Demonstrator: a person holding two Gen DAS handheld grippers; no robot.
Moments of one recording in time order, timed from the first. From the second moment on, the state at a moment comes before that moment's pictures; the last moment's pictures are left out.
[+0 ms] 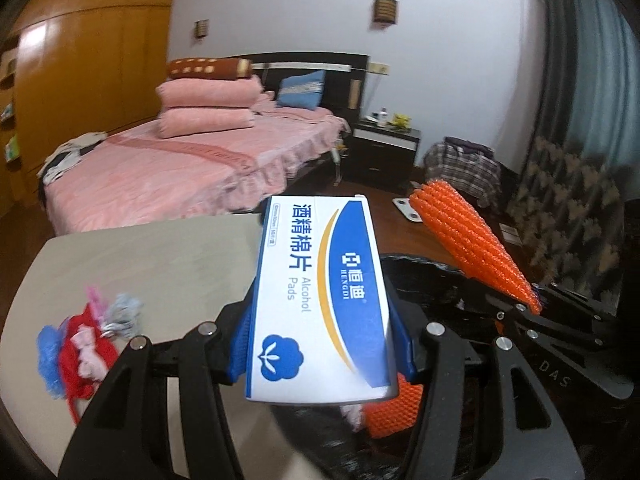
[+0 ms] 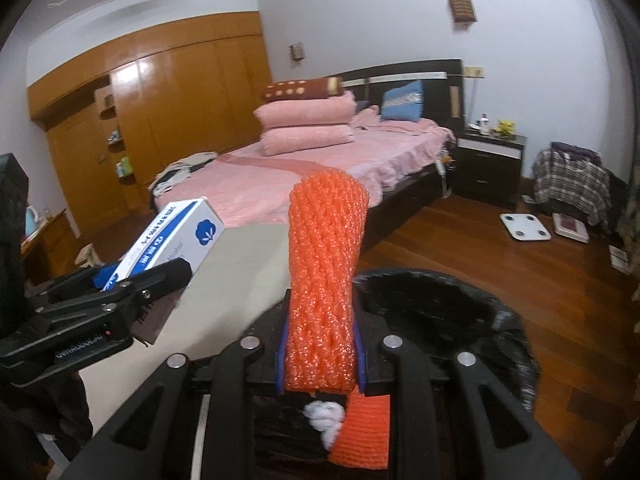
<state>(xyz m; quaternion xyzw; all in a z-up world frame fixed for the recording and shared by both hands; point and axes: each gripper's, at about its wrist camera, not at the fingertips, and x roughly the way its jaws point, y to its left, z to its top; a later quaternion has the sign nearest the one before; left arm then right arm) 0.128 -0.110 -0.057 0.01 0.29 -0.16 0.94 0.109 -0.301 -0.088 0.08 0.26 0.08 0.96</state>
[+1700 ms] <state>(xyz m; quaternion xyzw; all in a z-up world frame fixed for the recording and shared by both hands) 0.109 0.124 -0.061 -0.01 0.27 0.05 0.96 0.162 -0.149 -0.090 0.04 0.27 0.17 0.95</state>
